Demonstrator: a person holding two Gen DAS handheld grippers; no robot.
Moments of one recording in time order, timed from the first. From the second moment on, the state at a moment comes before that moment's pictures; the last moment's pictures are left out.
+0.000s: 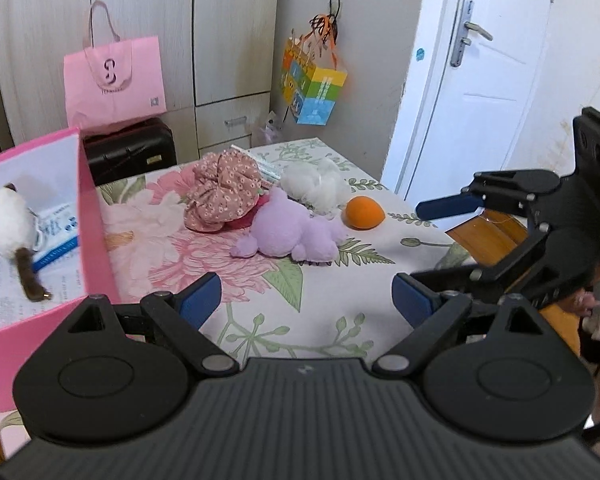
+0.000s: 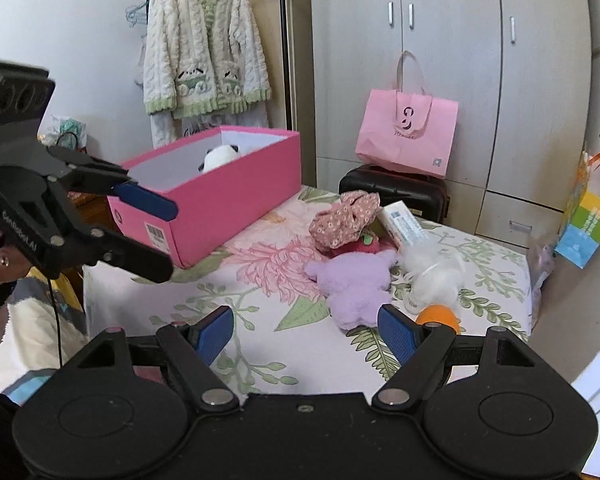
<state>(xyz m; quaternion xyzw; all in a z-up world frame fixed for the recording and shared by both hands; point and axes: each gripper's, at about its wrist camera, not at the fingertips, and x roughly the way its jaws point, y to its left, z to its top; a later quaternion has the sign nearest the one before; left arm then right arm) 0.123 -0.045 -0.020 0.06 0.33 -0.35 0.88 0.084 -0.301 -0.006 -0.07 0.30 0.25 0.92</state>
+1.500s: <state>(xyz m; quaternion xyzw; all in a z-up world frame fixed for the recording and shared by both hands) 0.218 -0.114 -0.115 -0.14 0.36 -0.21 0.90 0.186 -0.271 -0.090 -0.07 0.33 0.19 0.92</state>
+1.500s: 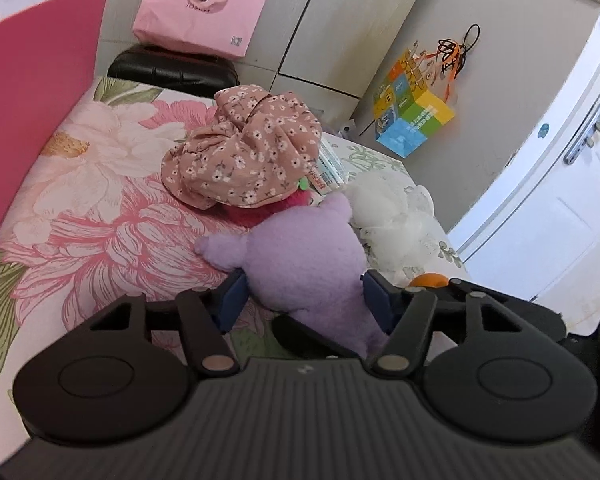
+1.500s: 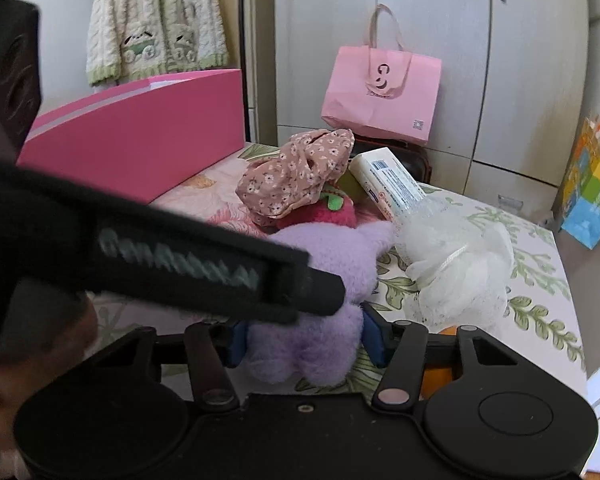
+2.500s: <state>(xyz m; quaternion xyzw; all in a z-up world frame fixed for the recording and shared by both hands) 0.154 -0.081 -0.090 -0.12 0.35 -0.21 0.91 0.126 -0.243 -0.068 -0.04 0.31 0.20 0.93</state>
